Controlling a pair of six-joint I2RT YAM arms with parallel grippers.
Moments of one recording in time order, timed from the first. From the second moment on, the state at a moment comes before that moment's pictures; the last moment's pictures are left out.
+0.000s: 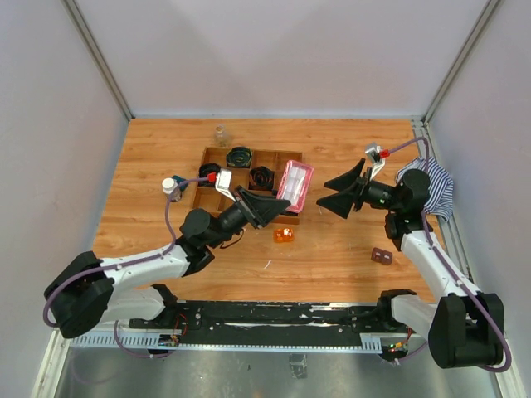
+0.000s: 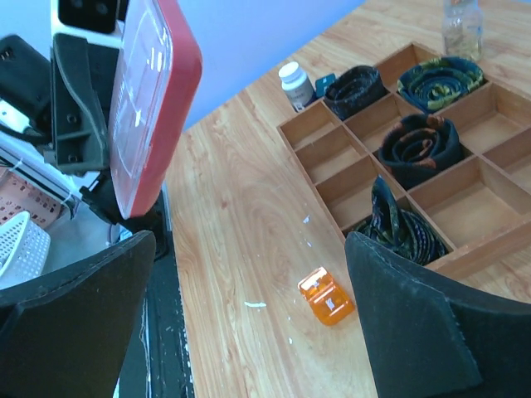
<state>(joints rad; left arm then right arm) -0.84 1.13 0.46 0.96 0.11 -0.90 0.08 1.06 0.59 0.49 -1.14 0.48</state>
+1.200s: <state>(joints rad) -1.06 1.47 0.49 1.48 -0.16 -0.86 0.17 1.06 0.54 0.99 -1.07 1.01</state>
